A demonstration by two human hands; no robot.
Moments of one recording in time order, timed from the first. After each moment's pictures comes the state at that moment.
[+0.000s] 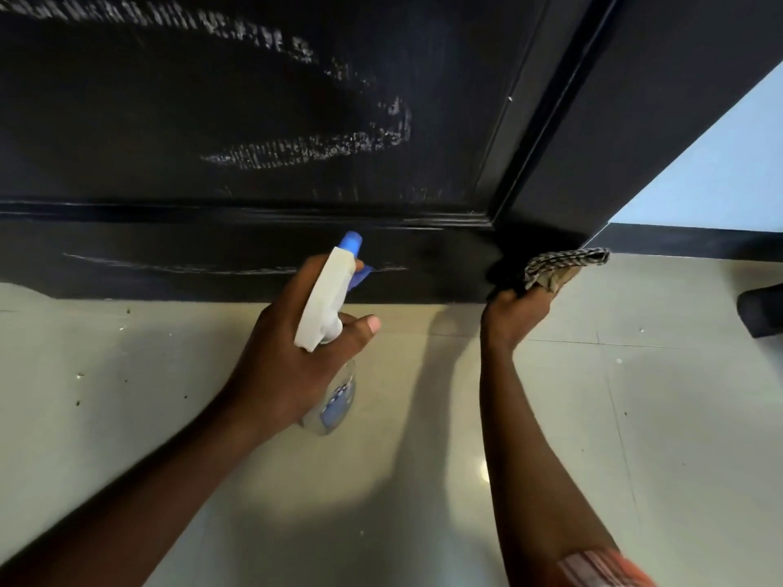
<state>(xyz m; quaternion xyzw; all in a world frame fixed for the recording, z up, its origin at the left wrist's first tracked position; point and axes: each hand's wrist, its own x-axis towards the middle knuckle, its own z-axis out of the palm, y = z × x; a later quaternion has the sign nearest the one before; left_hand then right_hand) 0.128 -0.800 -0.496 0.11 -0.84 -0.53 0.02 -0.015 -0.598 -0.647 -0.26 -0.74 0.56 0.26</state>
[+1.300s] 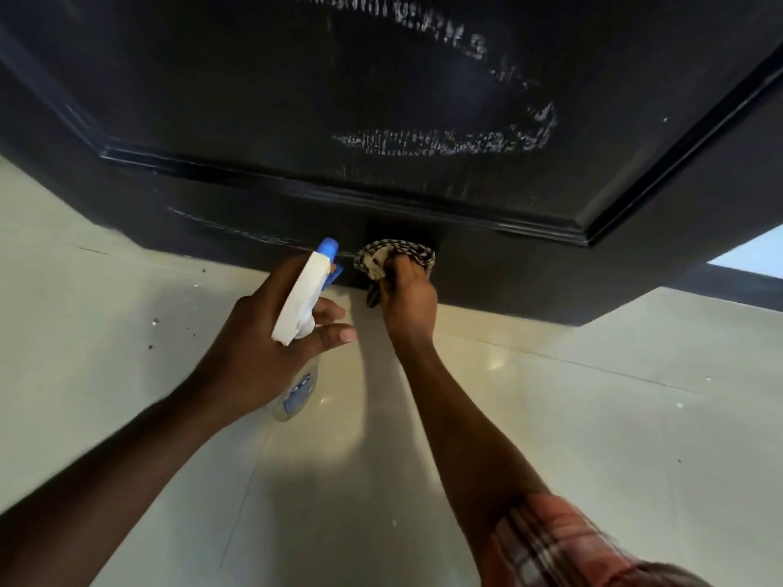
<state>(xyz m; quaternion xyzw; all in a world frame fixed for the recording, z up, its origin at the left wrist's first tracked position) 0.171 -0.892 -0.508 0.18 -0.83 -0.53 0.00 0.039 -0.778 -0.658 0.18 -0.90 0.40 0.08</state>
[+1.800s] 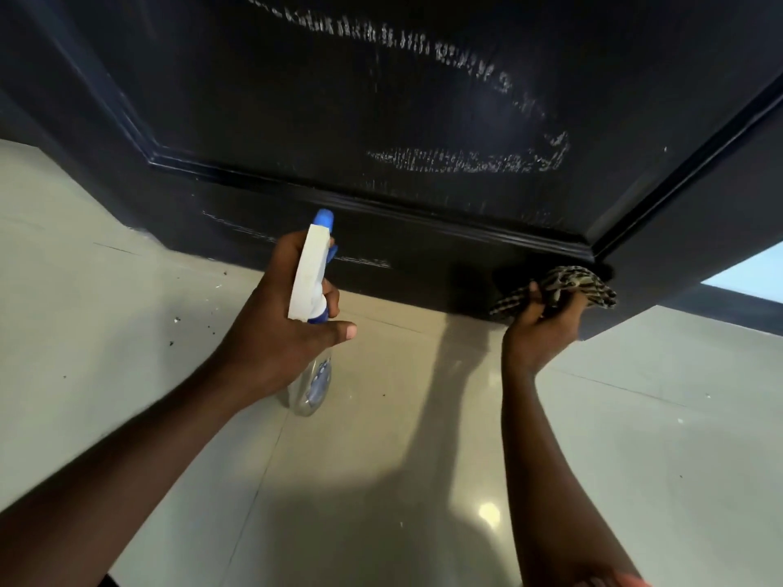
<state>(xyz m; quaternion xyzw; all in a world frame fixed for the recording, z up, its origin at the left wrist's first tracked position) 0.177 -0.896 -0.493 0.19 -0.84 -0.51 0.07 0.018 -0.667 -0.632 -0.13 -0.78 0.55 0.28</state>
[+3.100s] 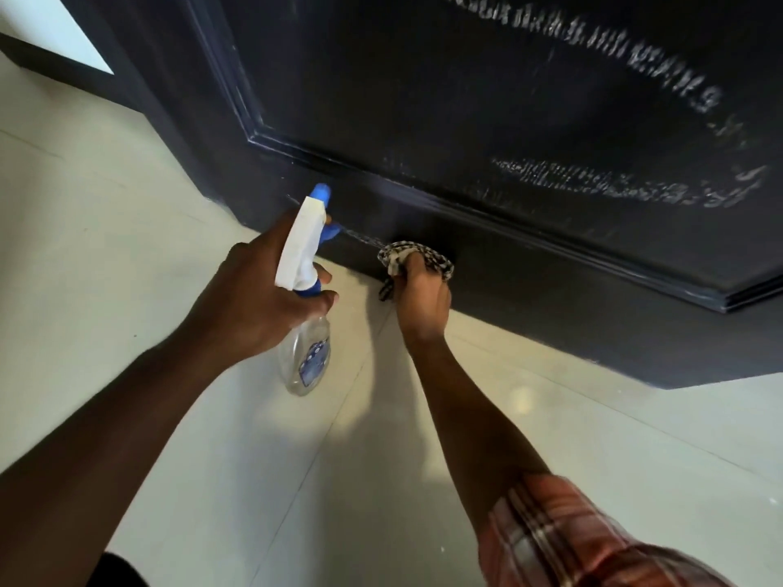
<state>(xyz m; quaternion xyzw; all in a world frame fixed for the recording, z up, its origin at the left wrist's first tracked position) 0.196 -0.996 -0.492 0.30 -0.88 -0.36 0.02 0.054 -0.883 -0.660 0.23 -0.93 0.30 -0.01</state>
